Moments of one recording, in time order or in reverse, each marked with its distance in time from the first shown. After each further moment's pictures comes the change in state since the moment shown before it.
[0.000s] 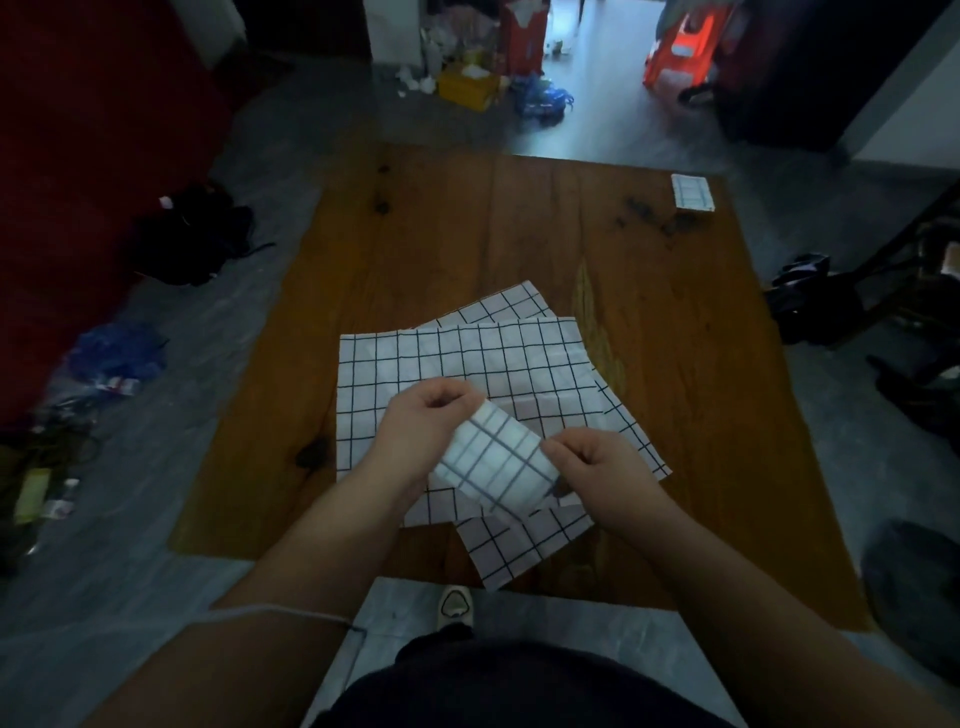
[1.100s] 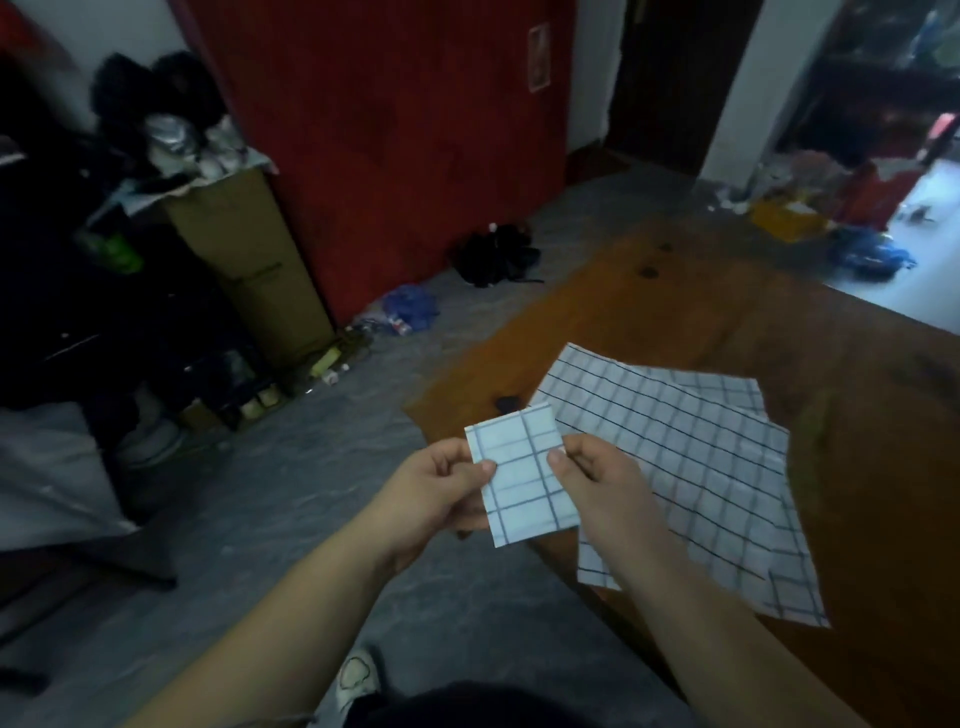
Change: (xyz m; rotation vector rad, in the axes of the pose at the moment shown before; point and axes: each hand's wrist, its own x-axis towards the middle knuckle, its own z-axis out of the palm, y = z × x) left_hand -0.226 -0.072 -0.064 -0.348 0.306 0.029; right_hand -0.086 -0.061 0.083 0.050 -0.327 -0.416
